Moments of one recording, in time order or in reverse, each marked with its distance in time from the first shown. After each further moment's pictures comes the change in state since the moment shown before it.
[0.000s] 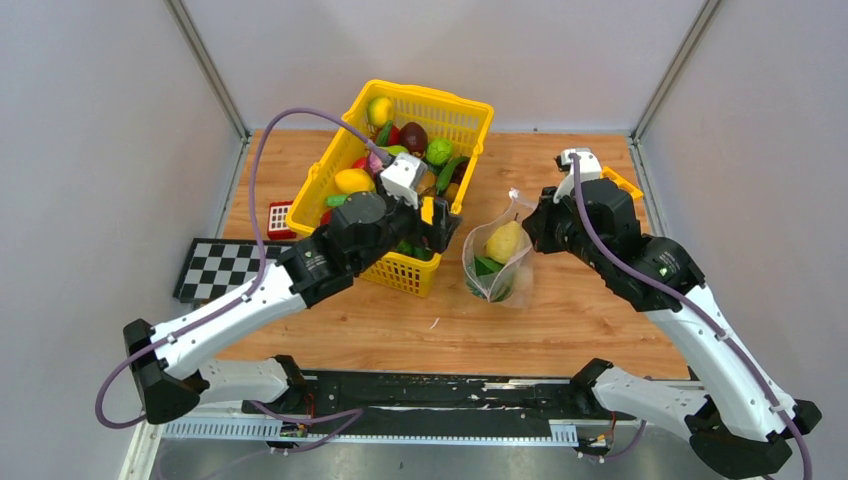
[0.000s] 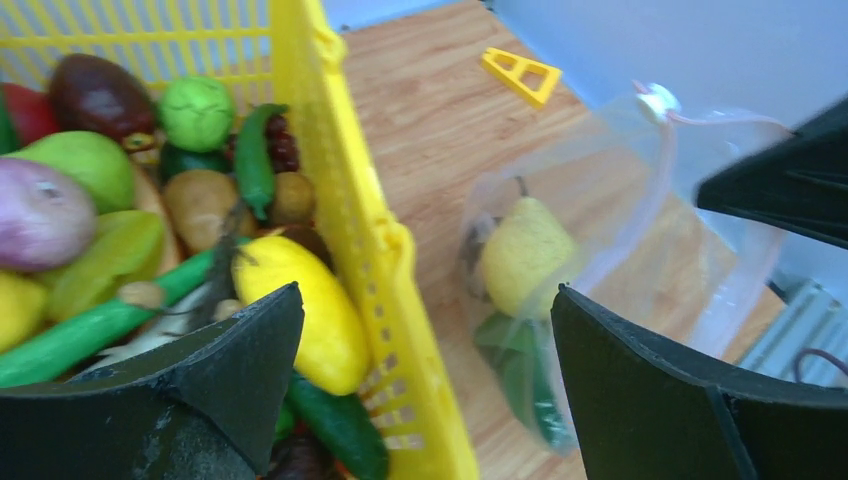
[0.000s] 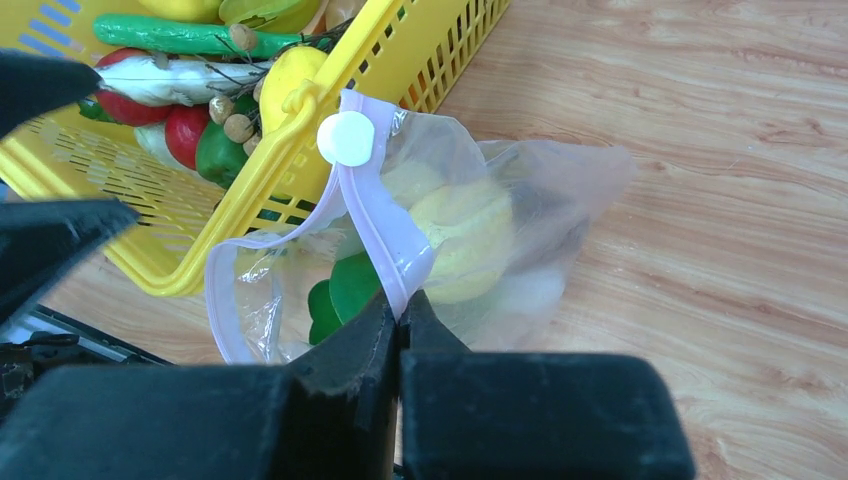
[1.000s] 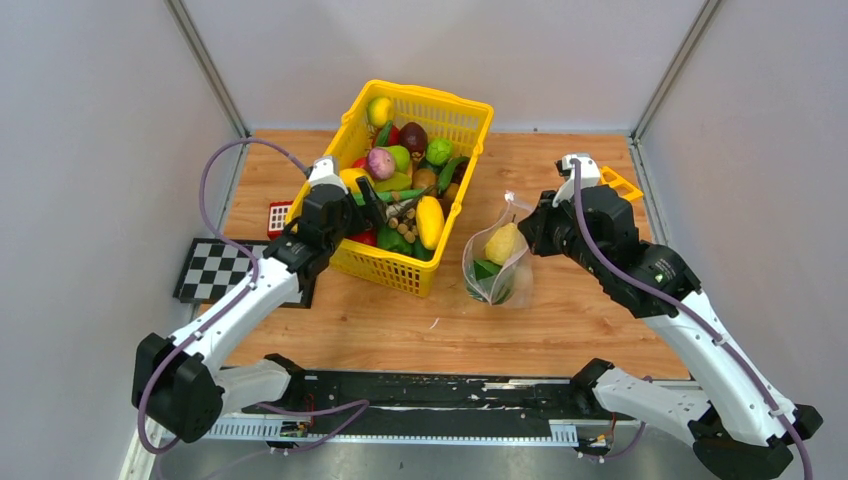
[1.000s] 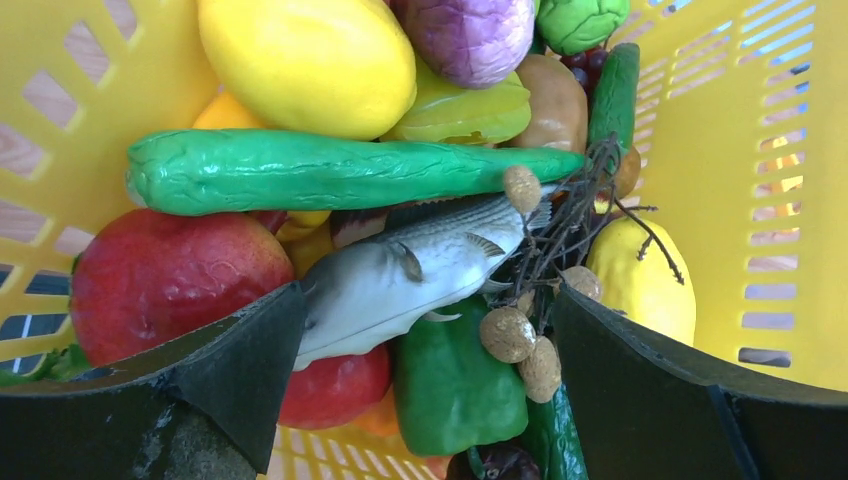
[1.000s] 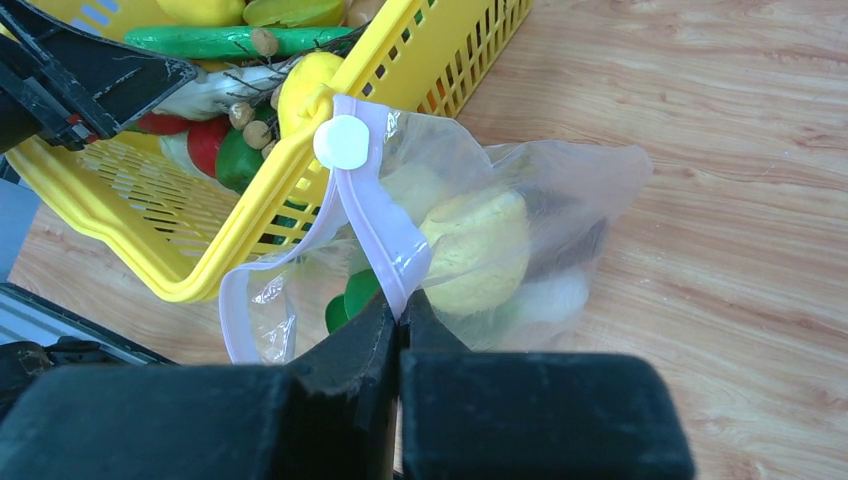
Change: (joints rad) left arm 0.490 -0.022 -0.267 -0.040 -0.011 -0.336; right arm -0.001 -0.046 -0.089 0.084 -0.021 0.029
